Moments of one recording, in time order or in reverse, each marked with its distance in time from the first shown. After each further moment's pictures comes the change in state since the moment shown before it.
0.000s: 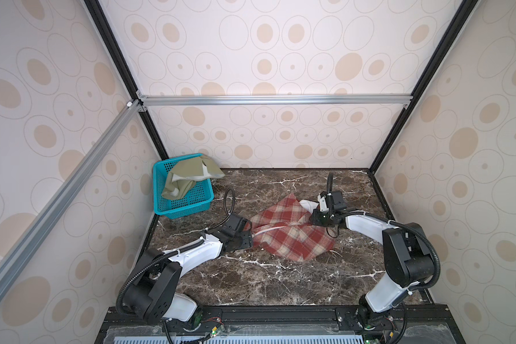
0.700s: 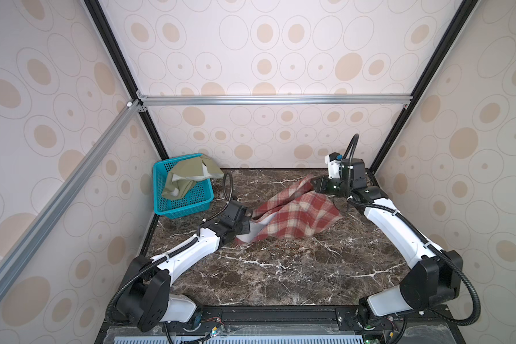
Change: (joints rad) left arm 0.011 -0.072 0.184 -0.055 -0.166 0.109; right arm 0.008 -0.191 0.404 -0.132 -0.122 -0.005
